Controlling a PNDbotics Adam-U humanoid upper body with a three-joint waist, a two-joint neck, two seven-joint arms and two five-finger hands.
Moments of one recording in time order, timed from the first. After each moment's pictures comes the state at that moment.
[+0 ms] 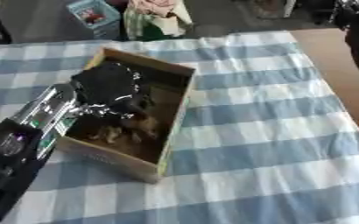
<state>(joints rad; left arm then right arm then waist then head) -0.96 0.41 -0.43 -1.30 -1.20 -0.43 -0.27 -0.72 -0.41 -0.09 -1.70 -0.01 0.21 0.05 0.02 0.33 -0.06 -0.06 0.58</state>
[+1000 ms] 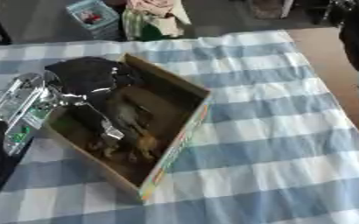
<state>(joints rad) -0.94 0.48 -0.37 -1.39 -1.02 -0.40 -0.45 -0.70 -0.40 -0.09 -1.72 -0.01 0.21 0.04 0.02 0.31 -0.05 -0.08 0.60</state>
